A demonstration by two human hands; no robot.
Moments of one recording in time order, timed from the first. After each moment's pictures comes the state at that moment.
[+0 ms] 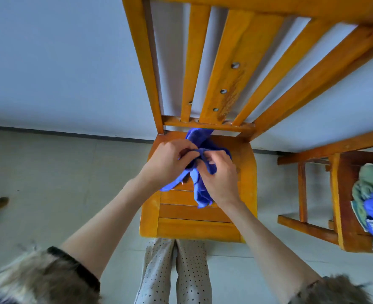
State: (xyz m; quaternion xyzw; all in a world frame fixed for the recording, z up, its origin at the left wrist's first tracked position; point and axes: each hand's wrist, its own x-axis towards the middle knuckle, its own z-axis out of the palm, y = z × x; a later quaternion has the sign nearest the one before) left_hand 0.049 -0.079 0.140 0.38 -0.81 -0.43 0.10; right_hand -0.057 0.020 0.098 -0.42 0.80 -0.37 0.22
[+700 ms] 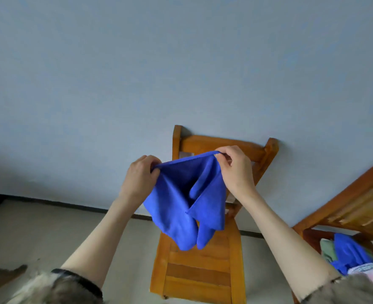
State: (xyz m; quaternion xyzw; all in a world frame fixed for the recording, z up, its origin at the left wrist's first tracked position) left_hand 0.142 -0.067 0.407 0.51 -0.78 -0.24 0.26; right_hand -0.063 0.012 0.425 -0.52 0.73 -0.44 0.09
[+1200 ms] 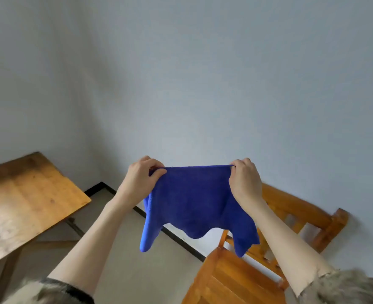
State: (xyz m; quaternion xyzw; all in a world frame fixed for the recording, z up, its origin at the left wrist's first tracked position) left_hand 0.304 0.048 0.532 0.61 -0.68 -0.11 0.38; right_hand 0.058 0.014 0.519 -0.68 0.66 -0.32 -0.02
